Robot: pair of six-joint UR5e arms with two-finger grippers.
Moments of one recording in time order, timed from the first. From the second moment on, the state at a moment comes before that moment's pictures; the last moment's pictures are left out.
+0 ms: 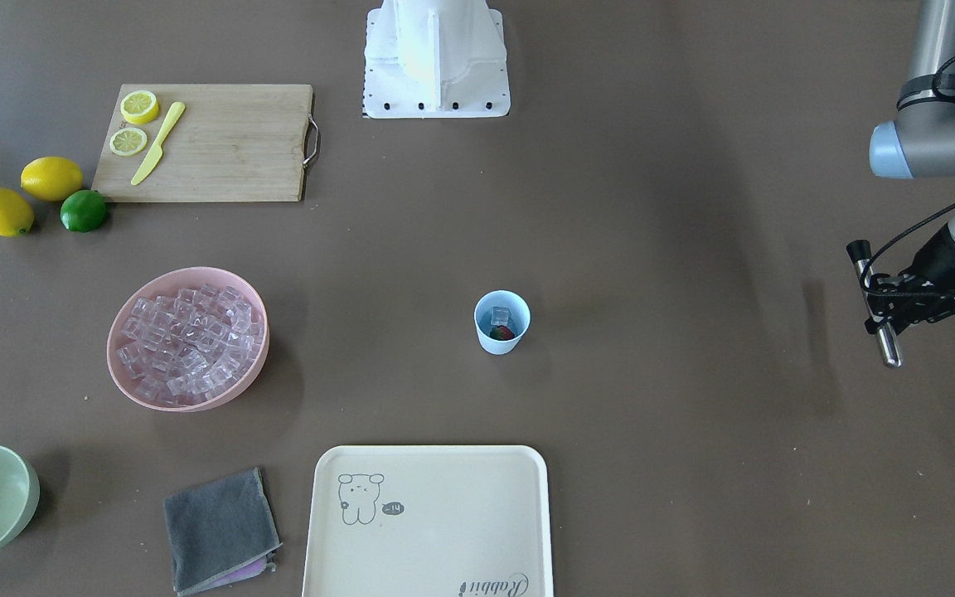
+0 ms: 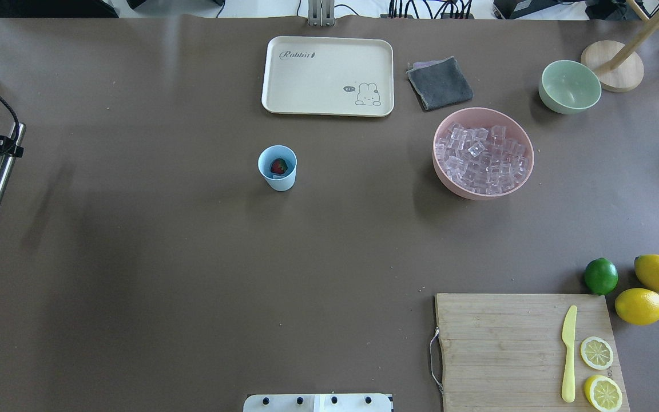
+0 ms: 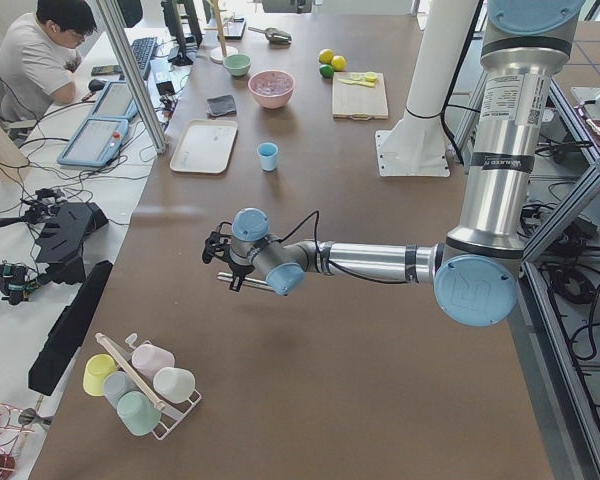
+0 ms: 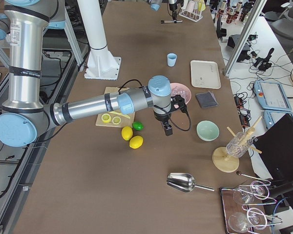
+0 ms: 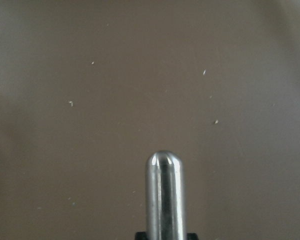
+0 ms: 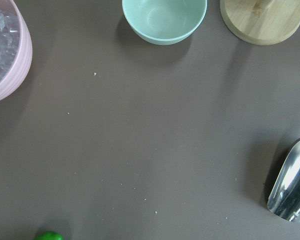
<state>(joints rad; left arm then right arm) -1.13 -1.68 -1.40 -2.36 -2.18 -0.63 1.43 -1.69 1.94 -1.47 2.34 -0.04</state>
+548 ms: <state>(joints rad) -1.17 -1.77 -1.39 -2.26 -2.26 -0.66 1.43 -1.69 1.94 -1.47 2.34 -0.04</state>
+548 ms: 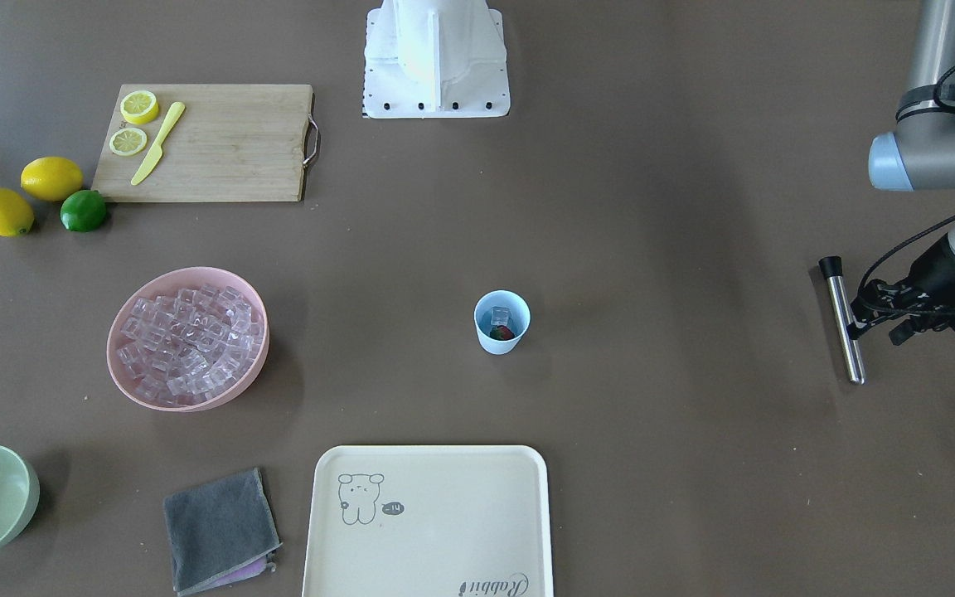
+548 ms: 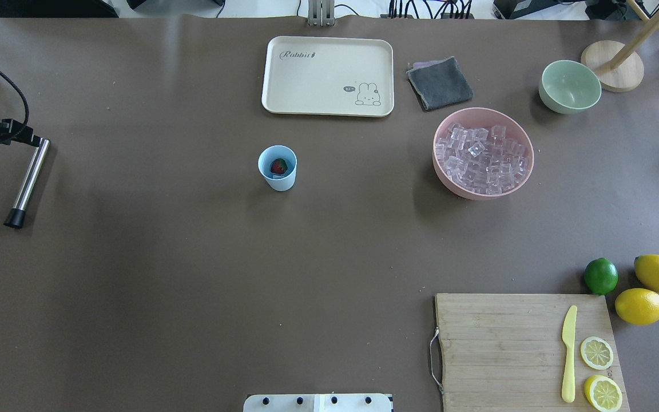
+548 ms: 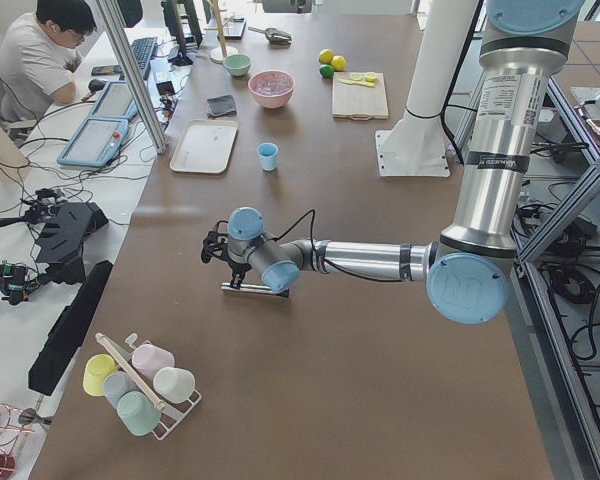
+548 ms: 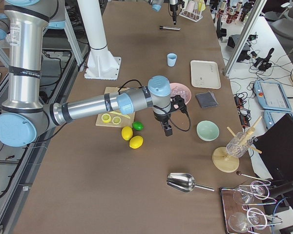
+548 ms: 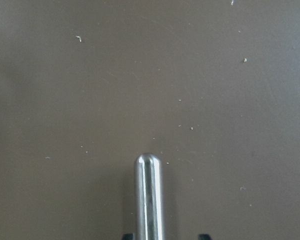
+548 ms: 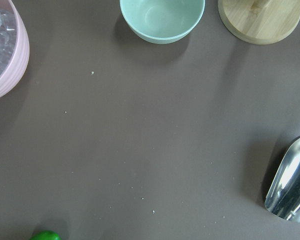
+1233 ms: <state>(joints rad) -1.52 -1.89 -1.46 -1.81 -2.46 -0.31 1.43 -1.69 1.88 -1.47 2.34 -0.07</state>
